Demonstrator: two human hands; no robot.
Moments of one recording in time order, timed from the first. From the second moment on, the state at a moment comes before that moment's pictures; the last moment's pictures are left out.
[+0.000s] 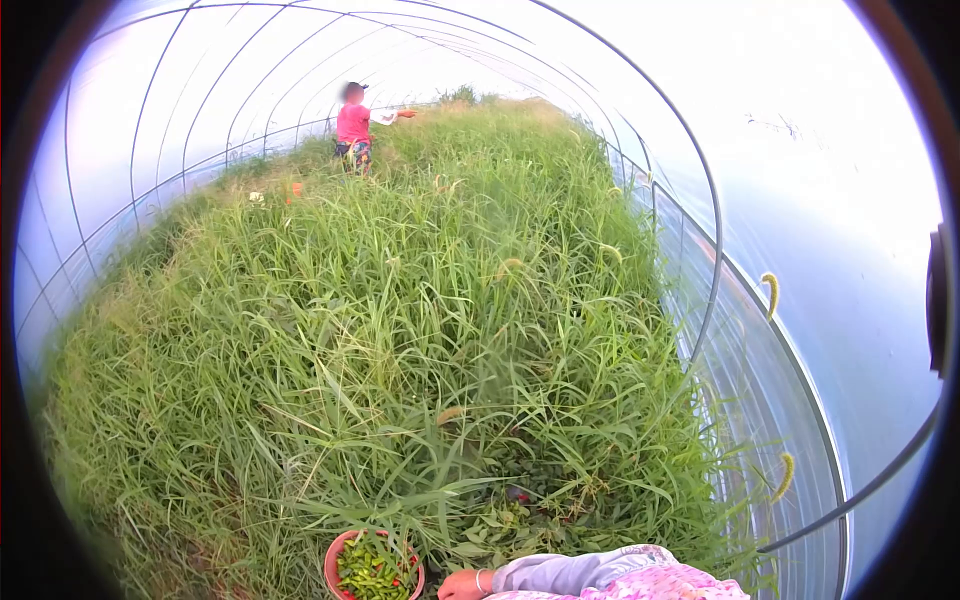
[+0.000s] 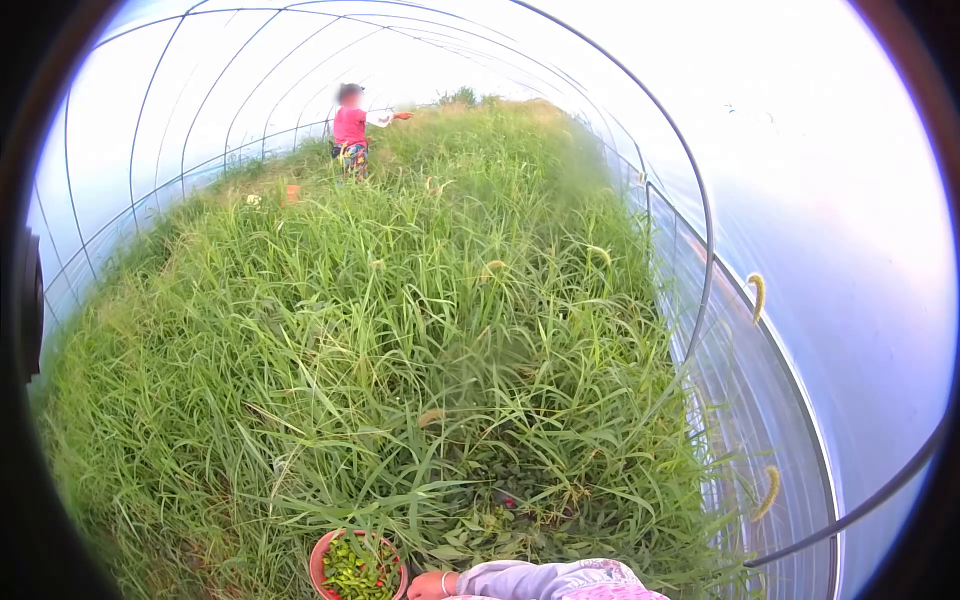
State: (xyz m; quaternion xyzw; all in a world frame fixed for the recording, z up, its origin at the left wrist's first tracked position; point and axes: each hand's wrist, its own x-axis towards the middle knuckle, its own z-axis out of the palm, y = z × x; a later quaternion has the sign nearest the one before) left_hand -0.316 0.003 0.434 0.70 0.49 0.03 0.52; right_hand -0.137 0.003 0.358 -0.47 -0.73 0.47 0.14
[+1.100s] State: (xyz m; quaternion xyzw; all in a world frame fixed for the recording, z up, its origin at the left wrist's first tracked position) left_hand -0.328 -0.013 0.420 0.68 0.50 0.04 0.53; right_hand -0.135 -0.015 0.380 -0.44 -0.74 0.48 0.15
